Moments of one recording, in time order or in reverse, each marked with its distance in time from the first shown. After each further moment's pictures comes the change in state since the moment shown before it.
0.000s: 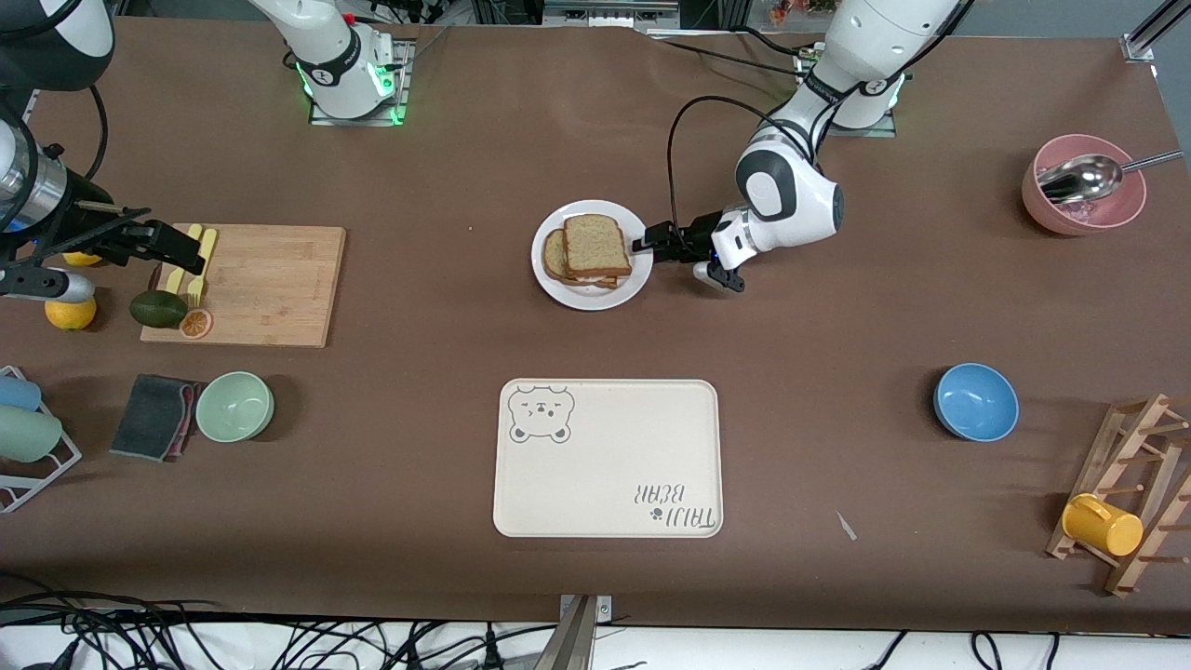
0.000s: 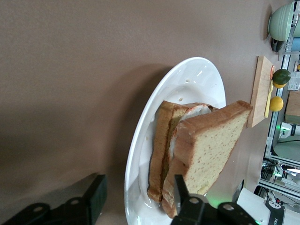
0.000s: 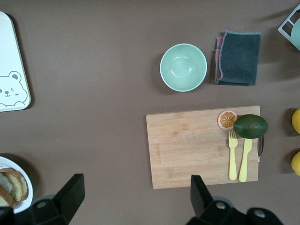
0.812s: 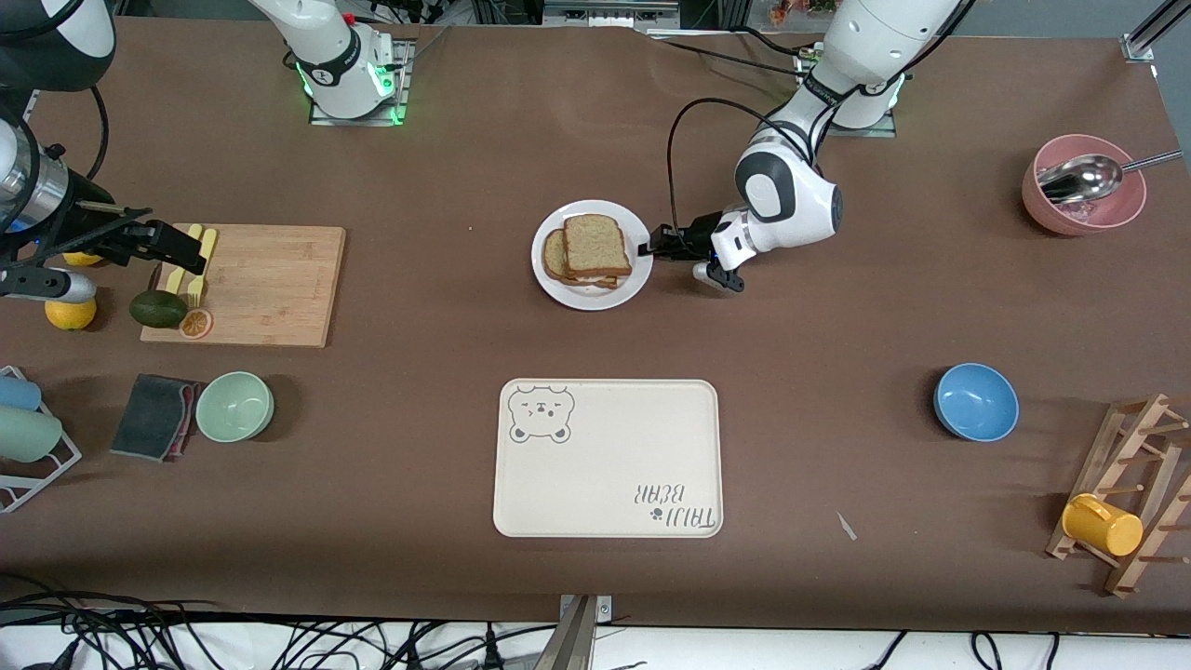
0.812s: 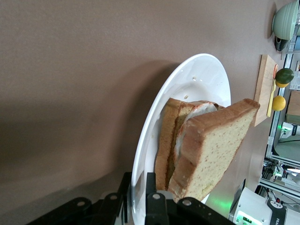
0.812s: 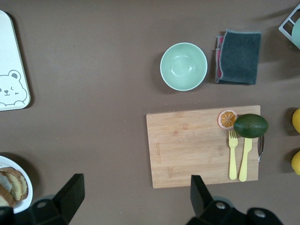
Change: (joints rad) left arm 0.000 0.012 0.000 0.000 0.000 0.000 0.001; right arm 0.001 0.000 0.000 -0.002 0.000 -0.003 0.000
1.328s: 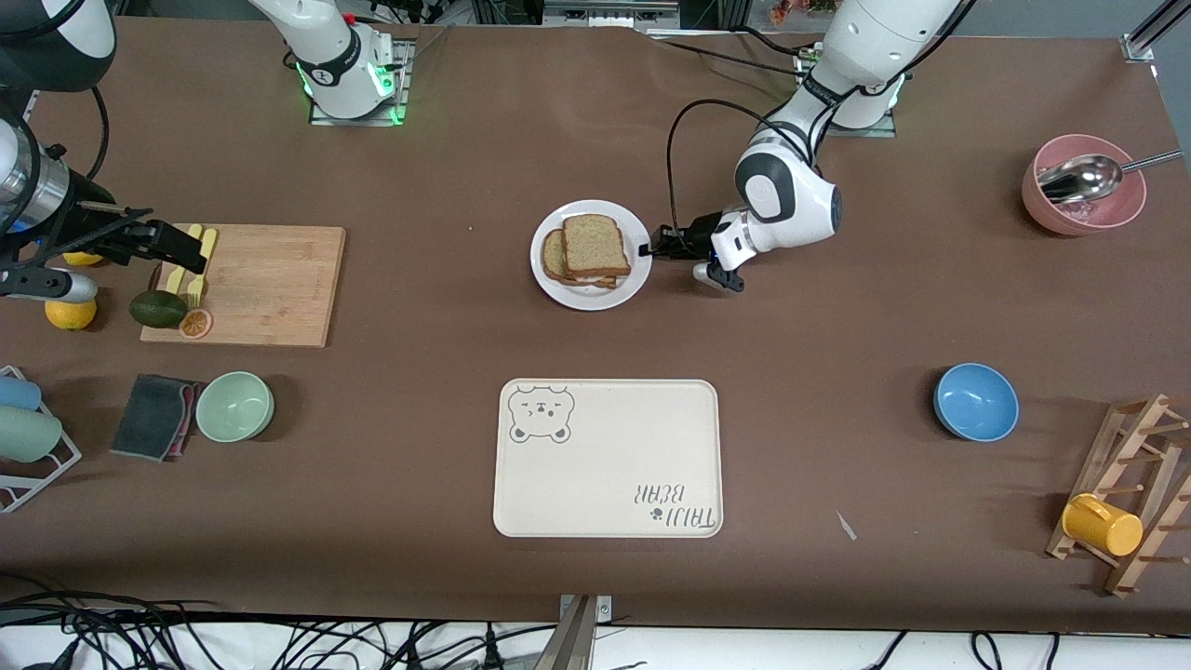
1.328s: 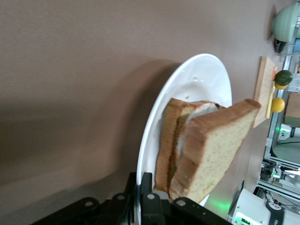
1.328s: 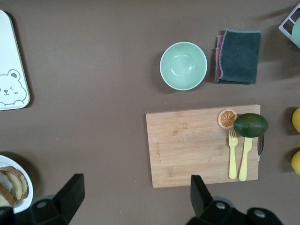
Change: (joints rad) left arm 0.000 0.003 0.000 0.002 -0.036 -0.011 0.027; right arm 0.000 0.000 -0.001 0.000 0.000 -0.001 0.000
